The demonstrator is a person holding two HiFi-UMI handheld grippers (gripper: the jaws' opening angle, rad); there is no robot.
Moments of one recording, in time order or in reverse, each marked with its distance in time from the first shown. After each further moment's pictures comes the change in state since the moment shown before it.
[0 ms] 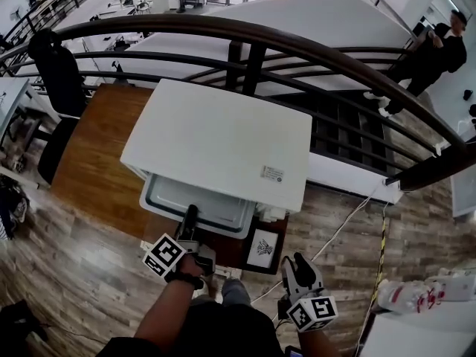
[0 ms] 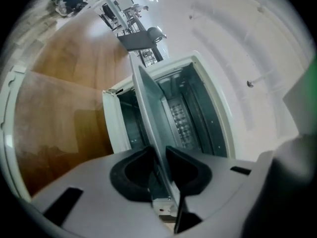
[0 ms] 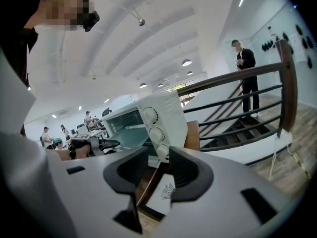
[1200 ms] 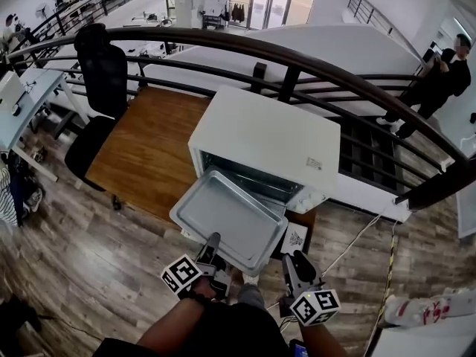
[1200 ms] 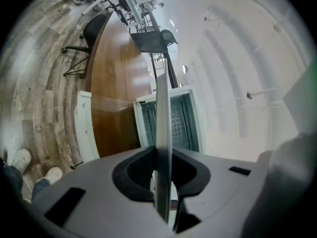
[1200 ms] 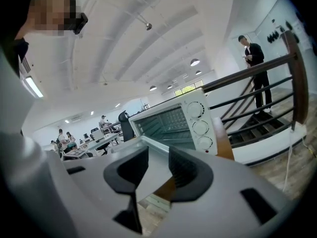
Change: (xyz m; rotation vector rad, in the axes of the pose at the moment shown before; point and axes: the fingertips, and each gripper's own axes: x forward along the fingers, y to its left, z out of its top) left arm -0.146 0.031 0.003 -0.130 0.098 -0.040; right arm -0.018 0.123 -0.024 0.016 -0.029 0.130
